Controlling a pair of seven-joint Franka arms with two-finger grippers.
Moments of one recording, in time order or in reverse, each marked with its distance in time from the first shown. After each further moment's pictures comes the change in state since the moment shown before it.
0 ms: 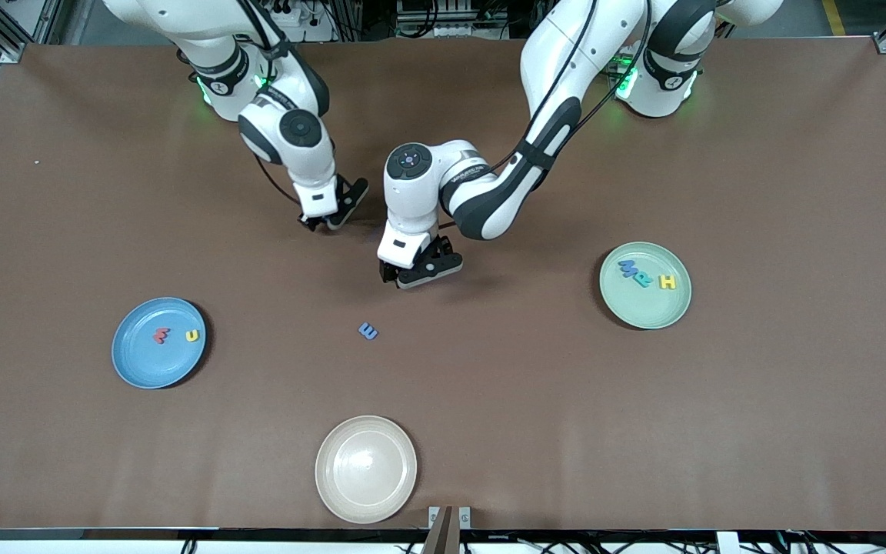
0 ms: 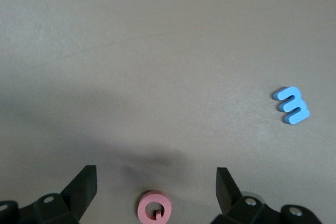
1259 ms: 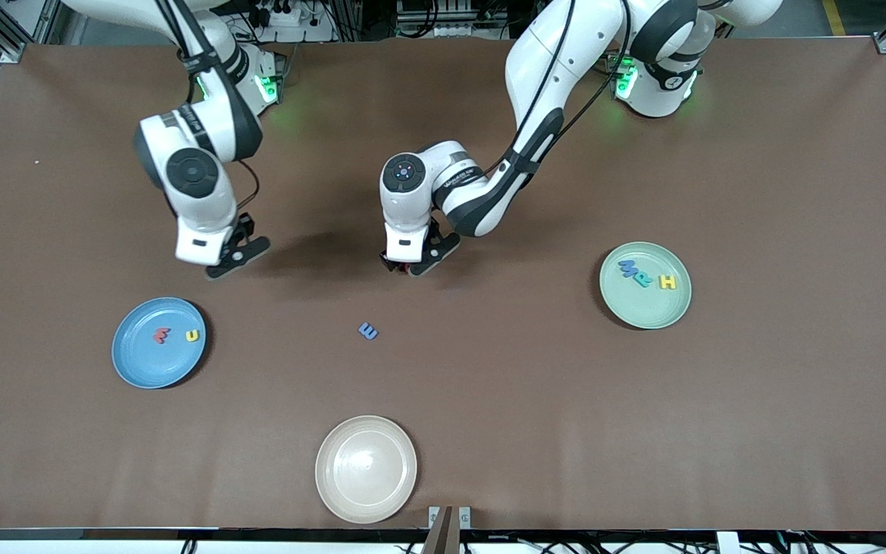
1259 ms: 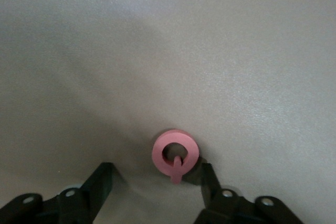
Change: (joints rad) left arm -0.047 0.057 0.002 0.002 -0.204 -0.021 -0.204; right arm -0.096 -0.114 -0.233 0.263 -0.027 -0.396 -0.025
